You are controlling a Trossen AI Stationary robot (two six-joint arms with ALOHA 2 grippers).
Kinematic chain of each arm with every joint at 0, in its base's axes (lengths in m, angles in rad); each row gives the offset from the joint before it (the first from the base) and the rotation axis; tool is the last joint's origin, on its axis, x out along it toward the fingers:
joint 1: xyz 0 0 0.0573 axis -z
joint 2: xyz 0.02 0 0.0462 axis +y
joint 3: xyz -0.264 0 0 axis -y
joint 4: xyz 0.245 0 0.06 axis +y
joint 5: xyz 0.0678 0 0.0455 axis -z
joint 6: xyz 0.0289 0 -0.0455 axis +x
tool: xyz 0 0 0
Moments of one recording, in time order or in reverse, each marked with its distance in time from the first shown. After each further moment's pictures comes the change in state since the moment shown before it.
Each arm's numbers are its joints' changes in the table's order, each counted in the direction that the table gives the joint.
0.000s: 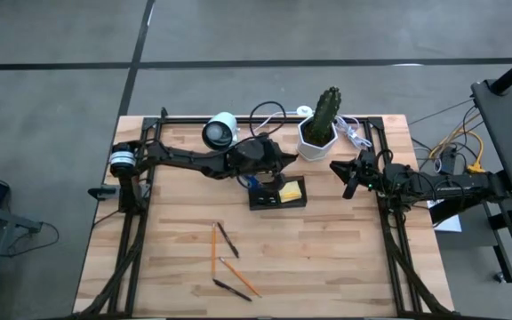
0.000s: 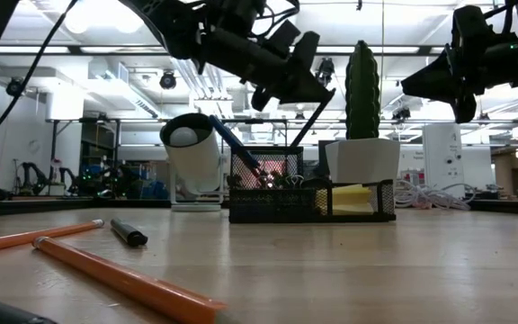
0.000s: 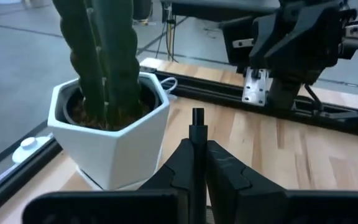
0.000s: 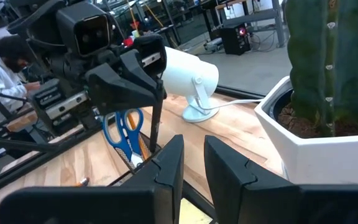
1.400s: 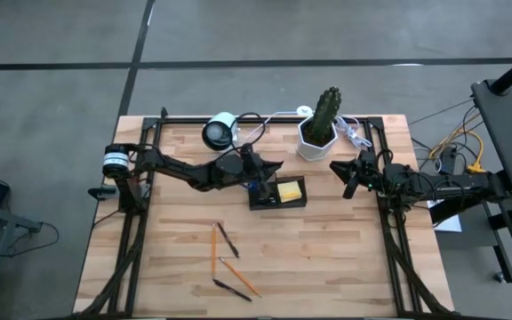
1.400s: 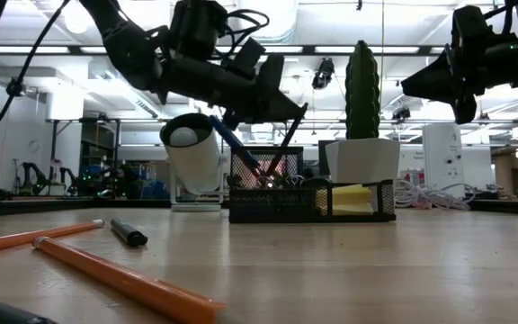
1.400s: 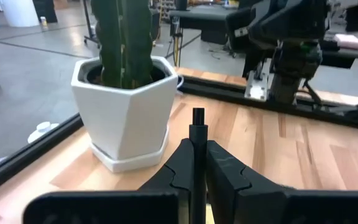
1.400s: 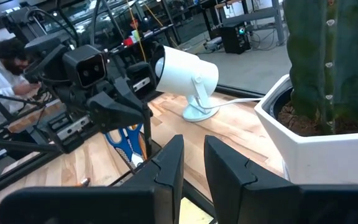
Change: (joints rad) left arm 0.035 -0.058 -0.343 -0.388 -0.070 -0.002; right arm 0.000 0.000 0.000 0.003 0.000 0.011
